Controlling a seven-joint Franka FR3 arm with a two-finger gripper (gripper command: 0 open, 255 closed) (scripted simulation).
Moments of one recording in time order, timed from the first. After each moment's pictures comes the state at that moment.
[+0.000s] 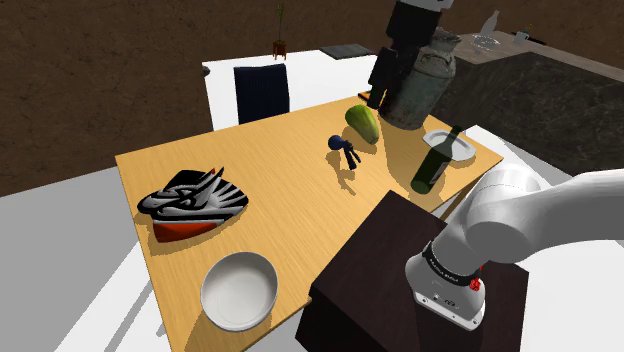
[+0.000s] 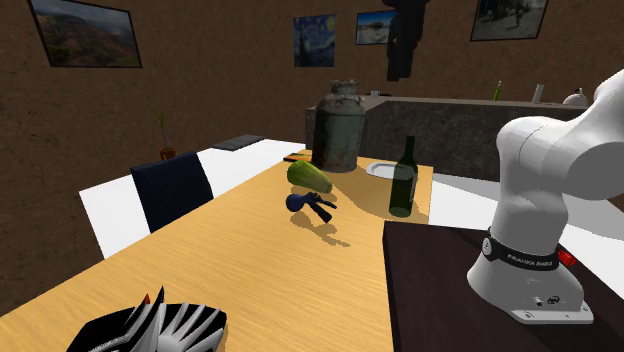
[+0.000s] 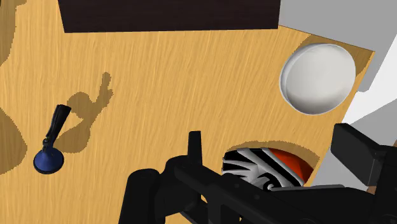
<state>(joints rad) 0.02 -0.80 0.06 -2.30 0.12 1.52 0.03</state>
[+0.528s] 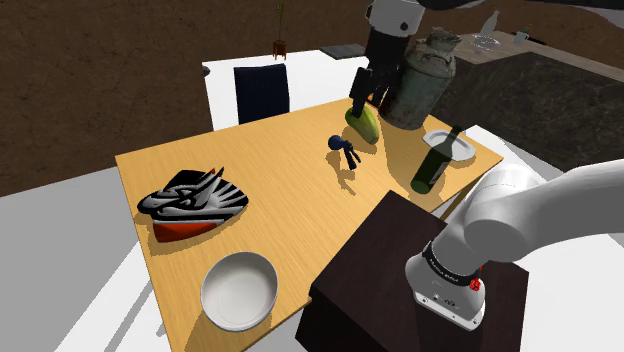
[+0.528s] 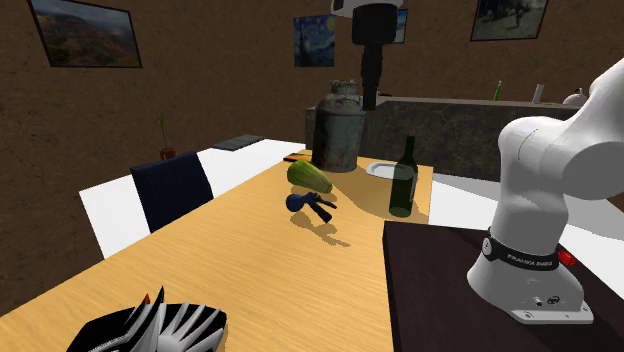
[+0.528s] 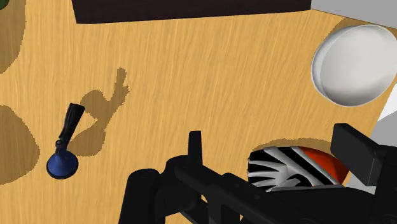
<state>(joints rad) -0.02 -0.68 0.03 -2.35 0.07 1.67 0.00</state>
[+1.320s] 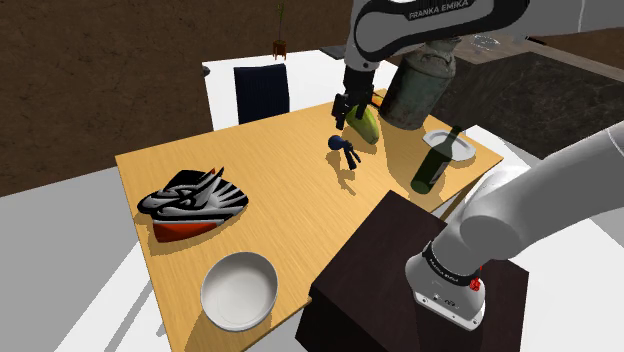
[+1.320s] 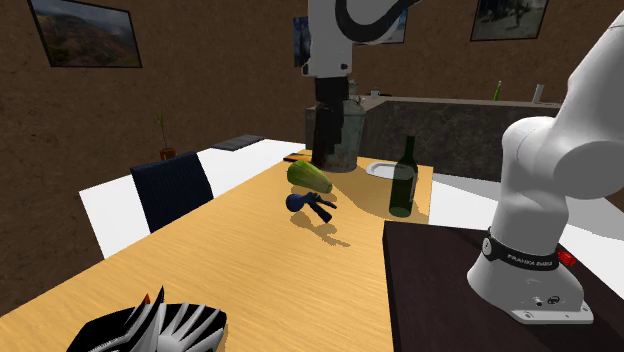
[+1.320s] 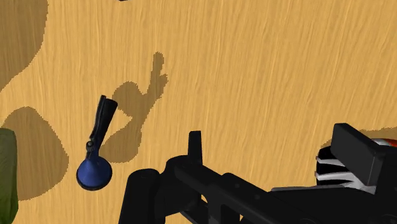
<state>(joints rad) -0.11 -0.36 -0.04 -2.37 -0.03 1.95 -0.05</state>
